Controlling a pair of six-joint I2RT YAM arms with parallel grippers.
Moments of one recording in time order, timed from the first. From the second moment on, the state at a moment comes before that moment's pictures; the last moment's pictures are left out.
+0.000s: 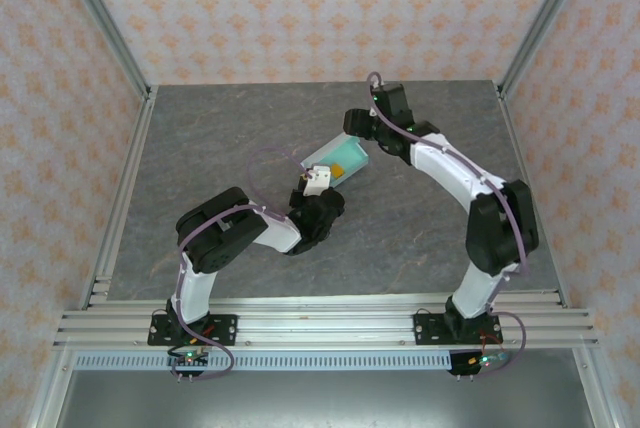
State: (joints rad) left arm -0.85 2.00 0.87 0.64 -1.01 -0.19; right arm 0.42 1.77 1.42 -0.34 -0.02 0.42
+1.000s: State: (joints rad) left arm -0.85 1.95 0.89 0.52 -0.93 -0.19; right arm 0.39 1.84 1.35 -0.37 0.01 0.44
